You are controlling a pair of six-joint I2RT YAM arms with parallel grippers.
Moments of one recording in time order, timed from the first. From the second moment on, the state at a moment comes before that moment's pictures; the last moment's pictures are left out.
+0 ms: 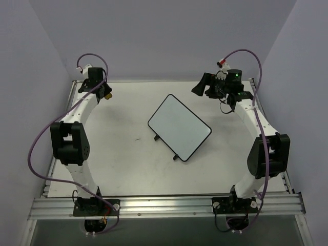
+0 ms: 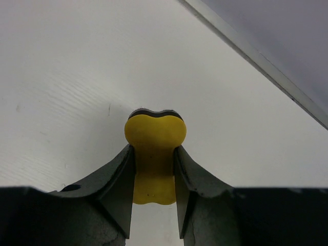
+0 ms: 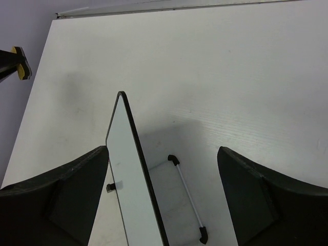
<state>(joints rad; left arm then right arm) -0.07 1.91 1.64 -0.37 -0.27 -0.63 0.10 1.67 1.38 -0.19 -0.48 0.34</state>
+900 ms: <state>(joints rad) -0.01 1.54 0.94 -0.94 -0.68 -1.40 0.14 1.55 1.23 -0.27 -0.30 0.31</state>
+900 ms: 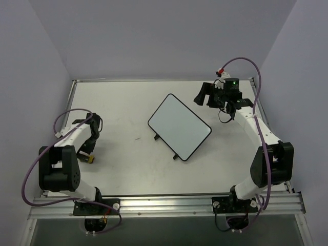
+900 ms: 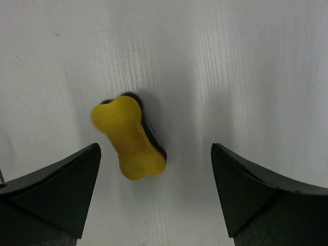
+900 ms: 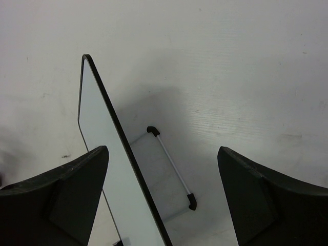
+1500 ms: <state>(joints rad) -0.07 1.29 1.24 -0.96 -0.68 -1.06 0.14 1.50 1.24 -0.31 -0.26 0.31</state>
